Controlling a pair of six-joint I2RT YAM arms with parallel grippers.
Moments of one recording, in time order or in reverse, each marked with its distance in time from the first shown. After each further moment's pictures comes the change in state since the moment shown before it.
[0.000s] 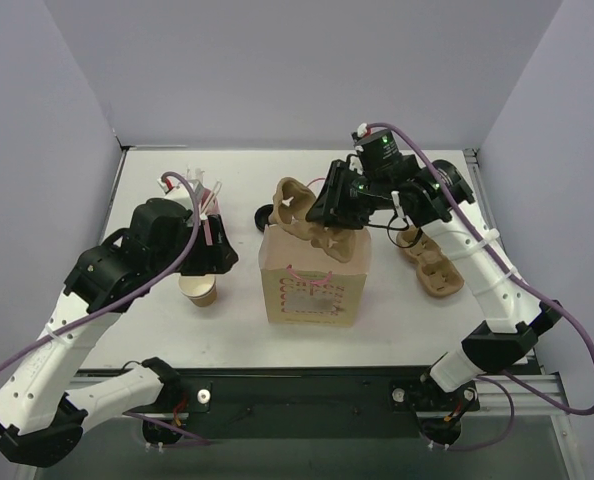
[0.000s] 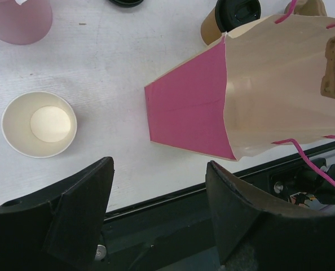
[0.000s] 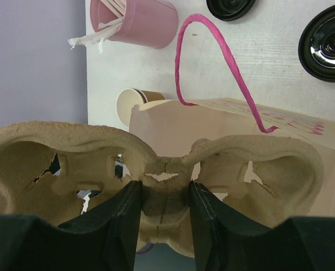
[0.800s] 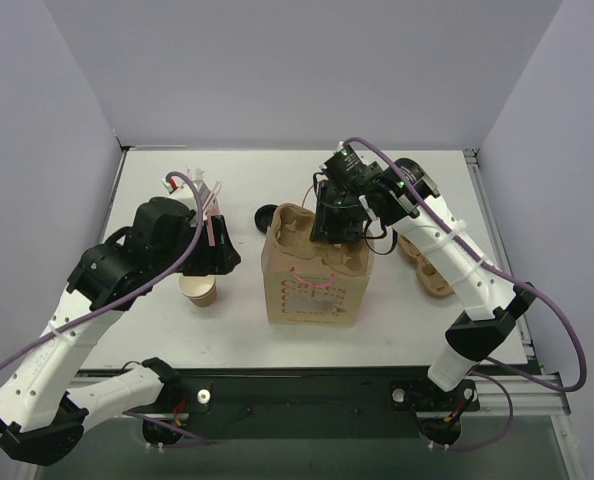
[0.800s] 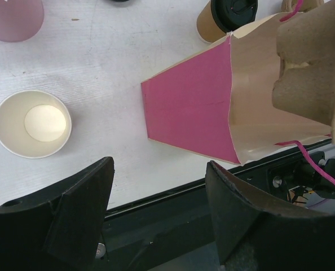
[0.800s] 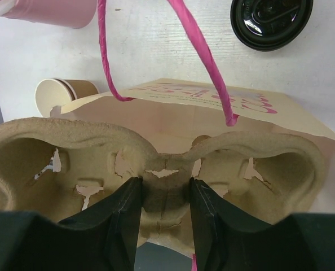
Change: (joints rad) left arm 0.000 0.014 0.000 0.001 0.033 0.007; right arm 0.109 0.110 0.083 -0.221 0.232 0.000
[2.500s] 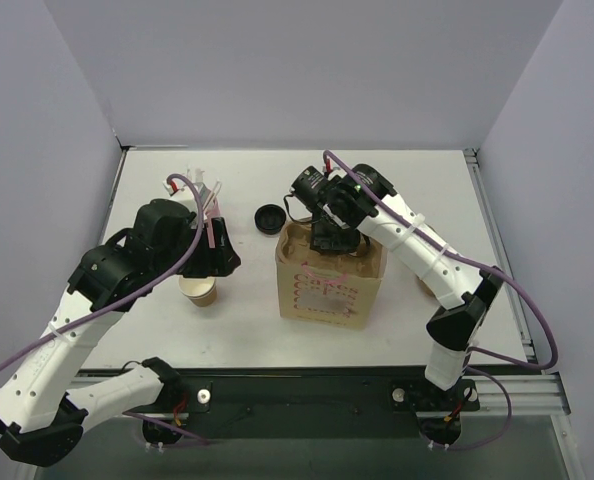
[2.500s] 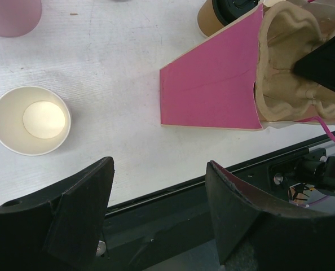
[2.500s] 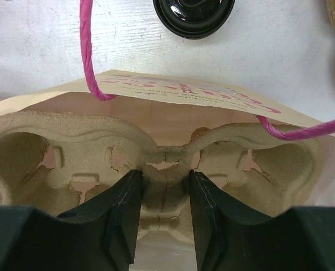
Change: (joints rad) left arm 0.000 -0.009 -0.018 -0.001 0.008 0.000; right arm 0.087 0.126 -0.001 -0.141 0.269 0.063
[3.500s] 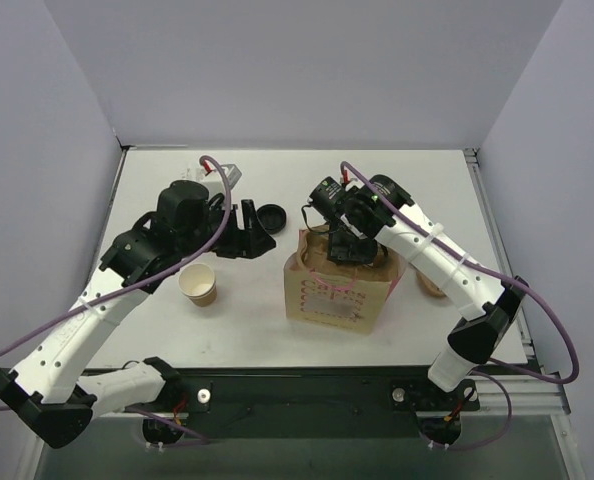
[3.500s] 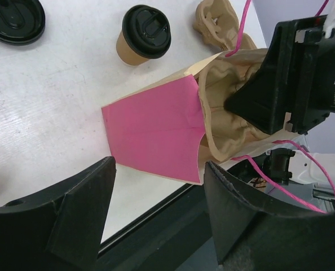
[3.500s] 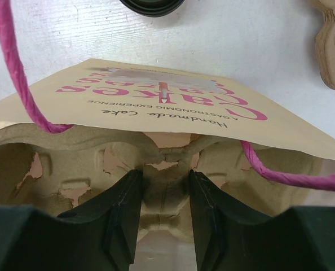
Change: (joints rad) left arm 0.000 0.096 -0.024 0.305 0.221 0.017; right arm -0.035 -0.135 -0.208 0.027 -0.008 -0.003
